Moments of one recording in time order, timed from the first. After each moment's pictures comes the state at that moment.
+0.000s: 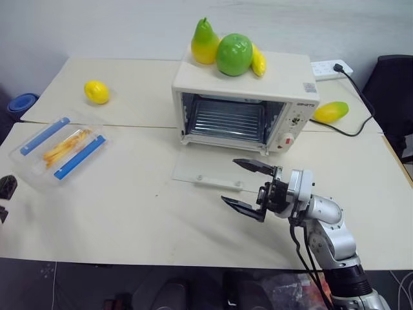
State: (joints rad) left arm -0.09 0.76 0.95 0.02 -0.99 0.92 0.22; right arm -0.20 -0.38 0.07 -0.18 0.48 -0.15 1.06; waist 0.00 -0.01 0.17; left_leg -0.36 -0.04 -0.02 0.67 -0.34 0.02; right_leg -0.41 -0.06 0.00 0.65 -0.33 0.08
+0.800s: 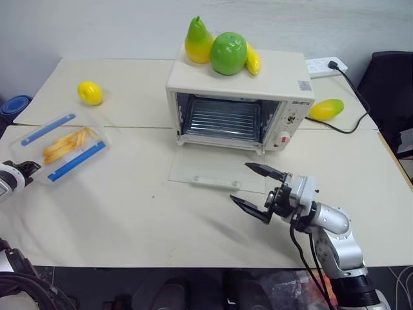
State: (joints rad) left arm -0.60 0.95 0.60 0.68 -0.61 0.93 -0.06; right arm -0.10 -0.42 0.02 -0.17 0.43 -0.20 0.98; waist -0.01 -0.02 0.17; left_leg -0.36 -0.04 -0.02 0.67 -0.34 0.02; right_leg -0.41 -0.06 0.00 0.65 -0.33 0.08
